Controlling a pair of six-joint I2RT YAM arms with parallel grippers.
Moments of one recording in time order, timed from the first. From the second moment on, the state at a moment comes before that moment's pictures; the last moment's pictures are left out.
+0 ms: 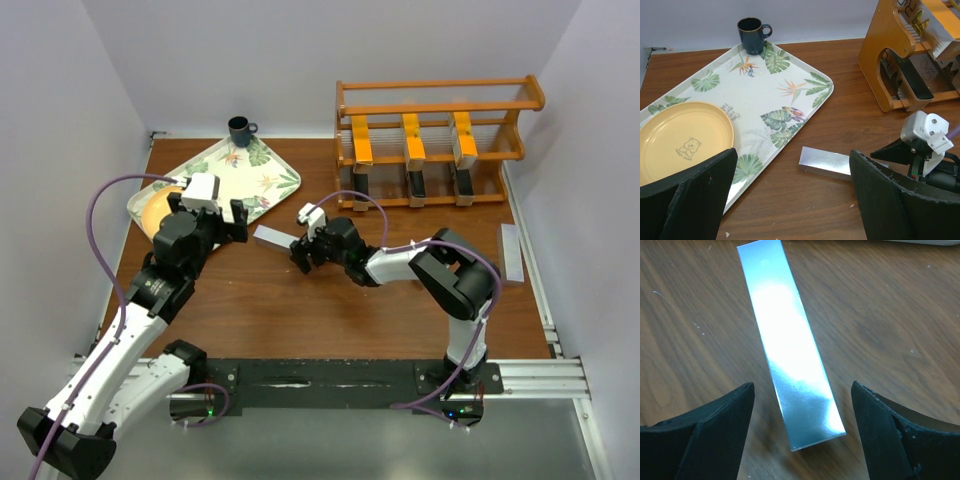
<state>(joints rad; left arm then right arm) -0.42 0.77 0.79 -0.22 -0.27 -0.10 0.80 1.91 0.90 0.58 -0.09 0.01</state>
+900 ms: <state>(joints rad) -0.42 0.77 0.79 -0.21 -0.24 -0.10 0.81 1.91 0.84 0.60 -0.15 0.05</state>
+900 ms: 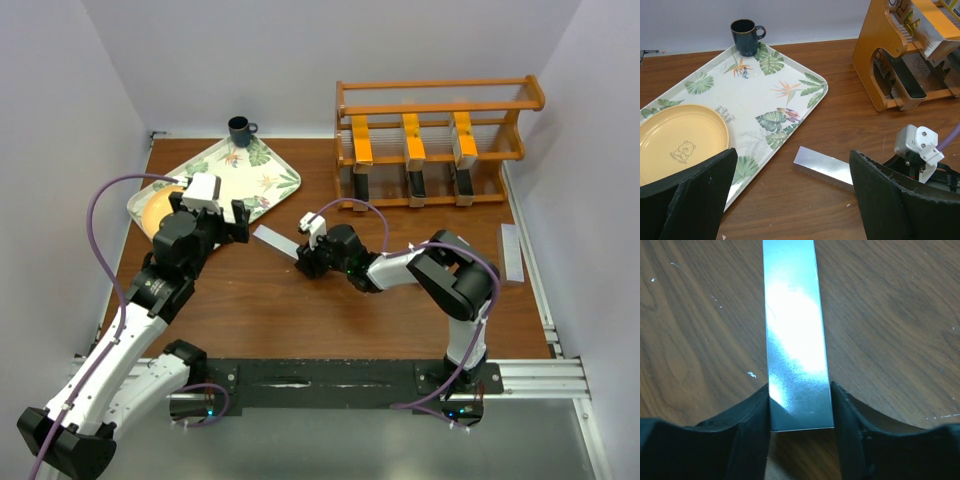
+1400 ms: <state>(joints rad) -0.42 0.76 0.79 -0.21 -0.24 -0.10 0.83 1.69 0.78 0.42 -0.11 0.06</state>
